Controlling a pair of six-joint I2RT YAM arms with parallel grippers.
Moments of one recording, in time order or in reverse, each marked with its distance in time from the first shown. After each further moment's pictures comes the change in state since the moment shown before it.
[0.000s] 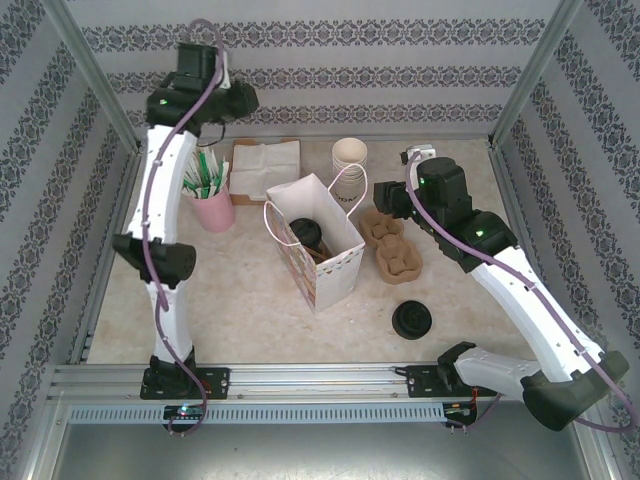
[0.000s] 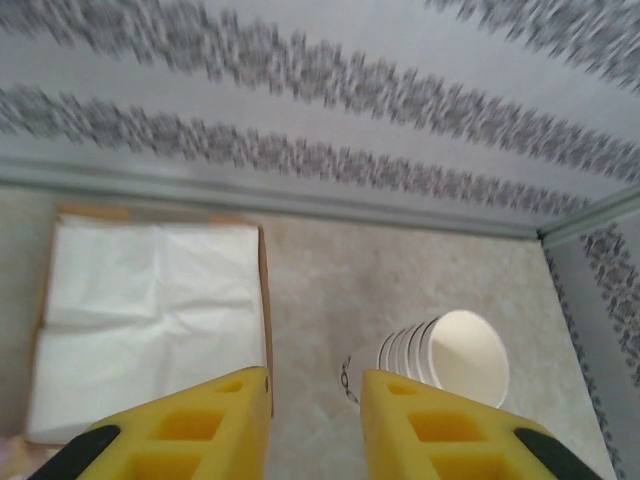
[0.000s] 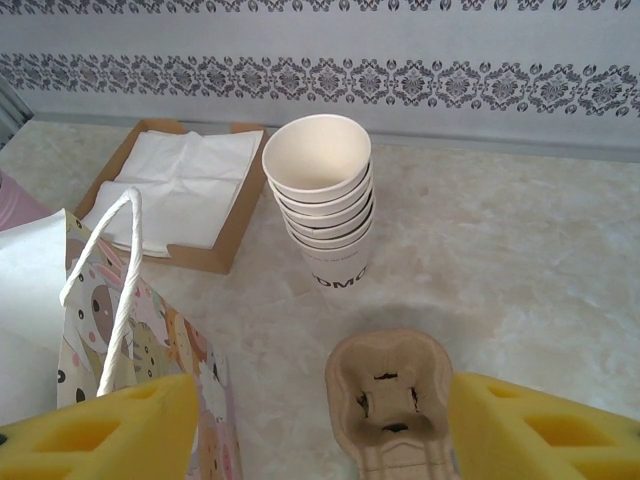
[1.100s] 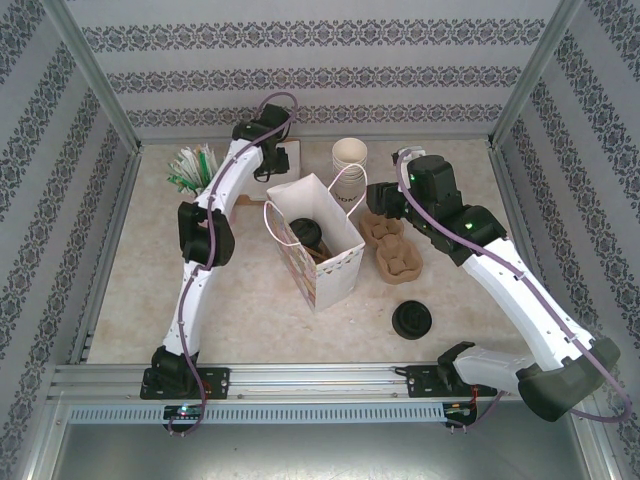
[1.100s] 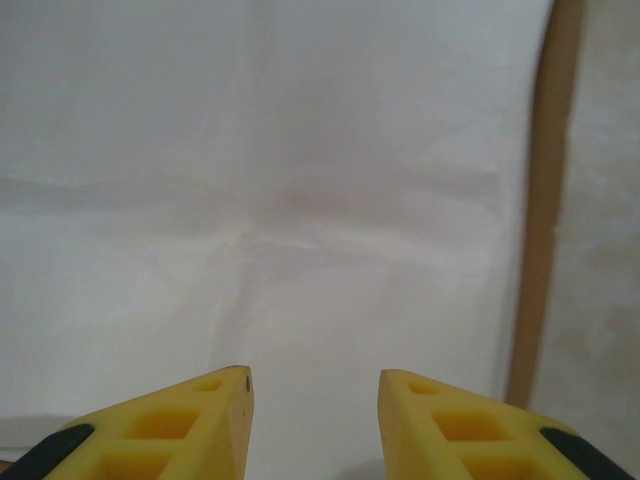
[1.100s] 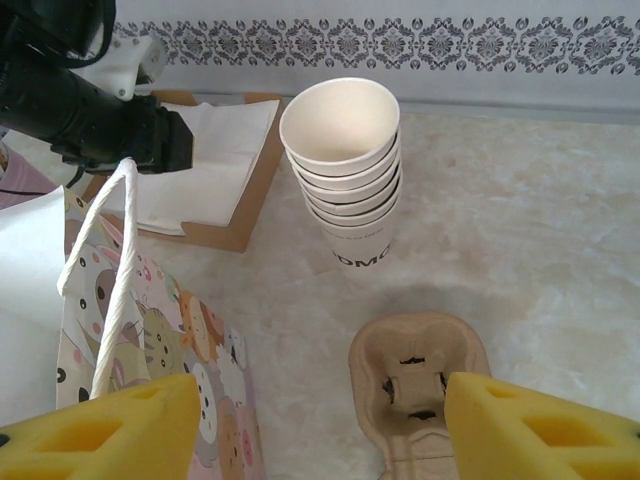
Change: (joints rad) left arm -0.123 0.404 -0.053 -0.041 -0.369 -0.029; right arm 0.000 0.053 0.000 0.000 -0.053 0.034
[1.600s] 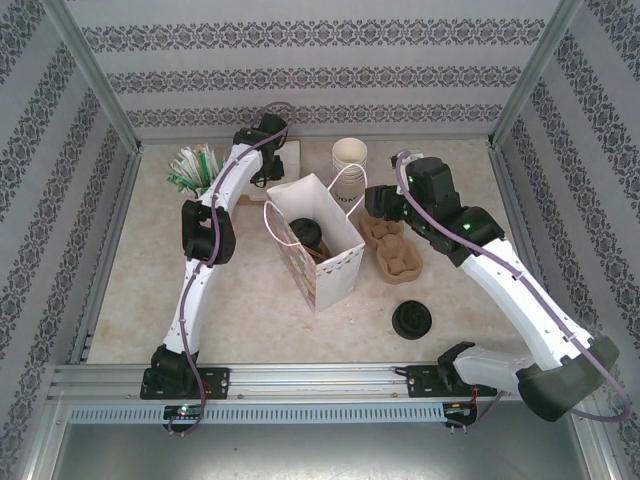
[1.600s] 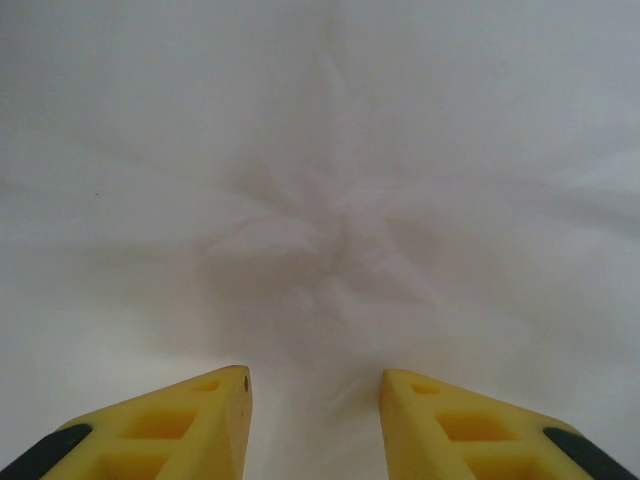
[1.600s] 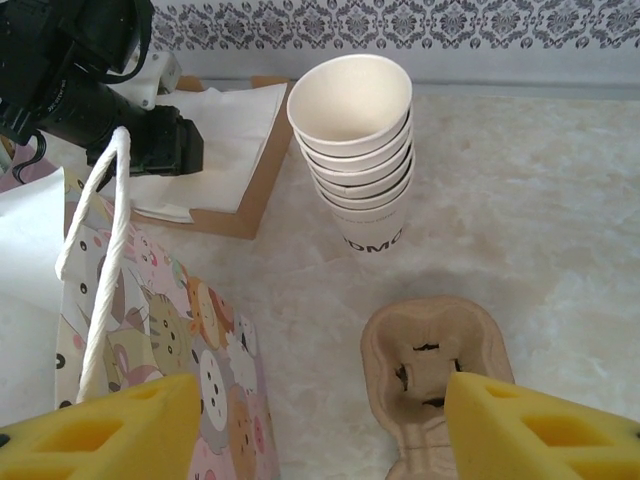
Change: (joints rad) left arm 0.030 0.073 0.000 0.014 -0.053 0.000; right arm 0.000 0.000 -0.023 0.000 -0.026 0.023
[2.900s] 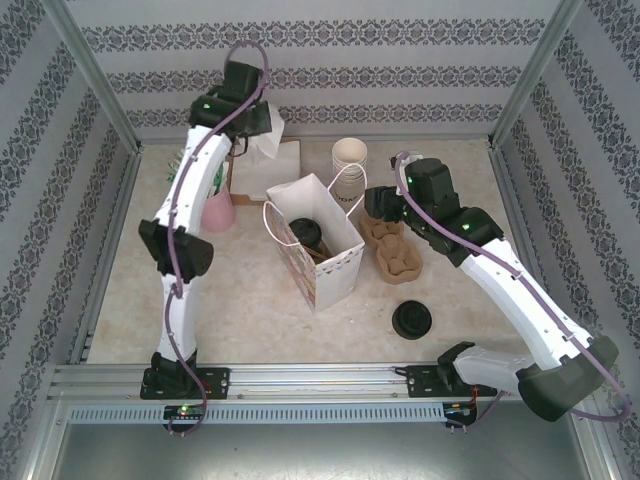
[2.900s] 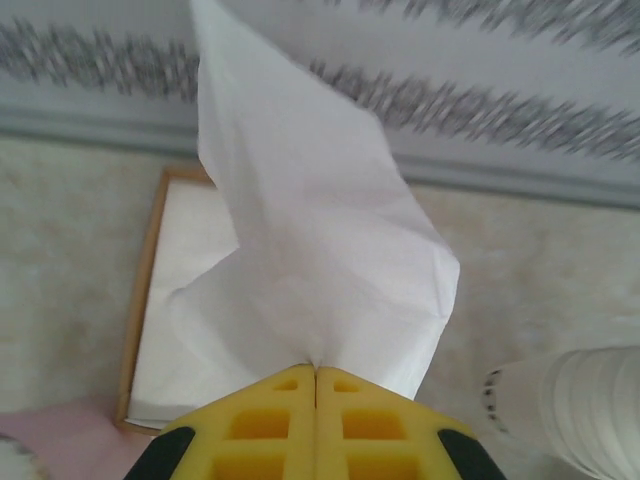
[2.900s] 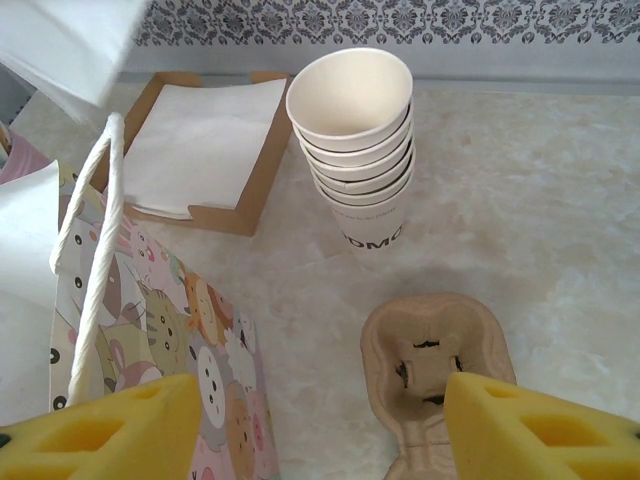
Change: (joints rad) left arm -0.017 -0.428 0.029 0.006 0.050 0.097; right arm 0.000 -0.001 -0.006 0.005 0.000 0.000
